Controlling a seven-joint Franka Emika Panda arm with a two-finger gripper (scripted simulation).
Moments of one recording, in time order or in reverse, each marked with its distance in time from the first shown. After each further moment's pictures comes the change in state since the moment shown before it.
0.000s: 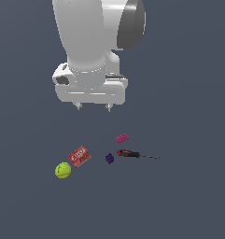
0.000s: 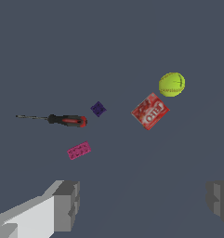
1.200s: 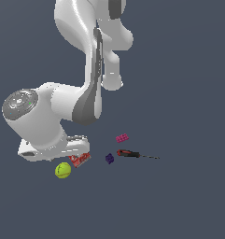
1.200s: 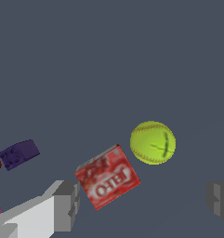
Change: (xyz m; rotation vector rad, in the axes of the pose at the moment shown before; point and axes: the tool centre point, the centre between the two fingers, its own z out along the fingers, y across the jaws) arm 0.122 0.111 0.149 0.010 0.017 -0.219
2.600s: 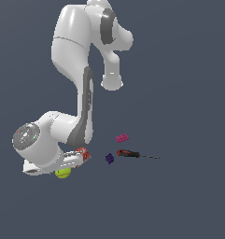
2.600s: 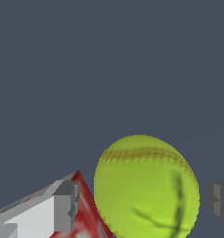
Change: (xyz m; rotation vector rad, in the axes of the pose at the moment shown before) arm 0.008 0.042 0.103 -0.001 0.006 -0.073
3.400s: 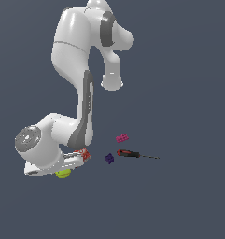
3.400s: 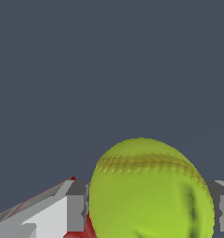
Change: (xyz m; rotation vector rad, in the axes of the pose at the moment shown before) arm 0.001 0.001 0.011 0.000 0.000 0.000
